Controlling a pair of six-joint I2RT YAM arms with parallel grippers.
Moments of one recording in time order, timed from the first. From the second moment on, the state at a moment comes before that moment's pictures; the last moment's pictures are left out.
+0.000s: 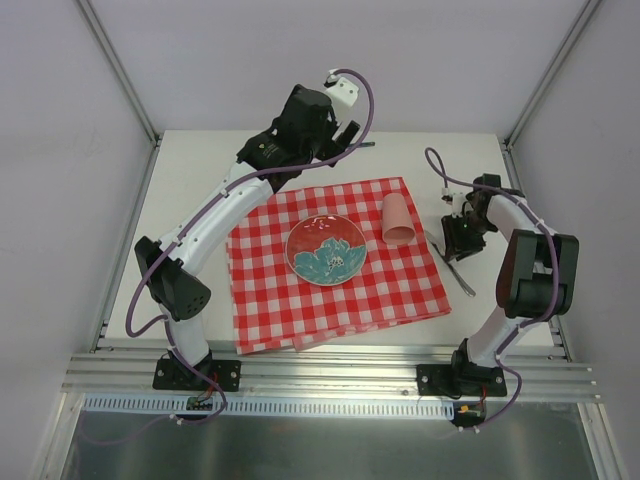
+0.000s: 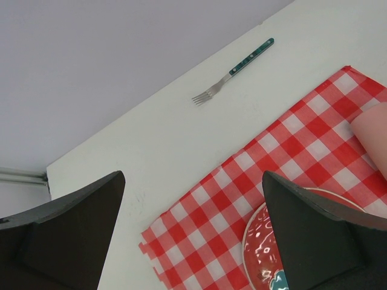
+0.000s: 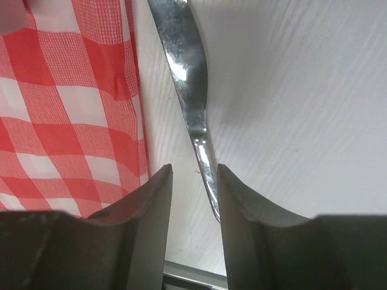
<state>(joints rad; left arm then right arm) -0.71 1.81 2.02 -0.61 -0.40 0.24 -0.10 1.74 1.19 -0.86 -0.21 -0.33</state>
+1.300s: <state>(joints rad) -0.71 1.85 2.06 -0.61 -0.40 0.24 -0.11 1.82 1.15 -0.93 -0.08 -0.47</state>
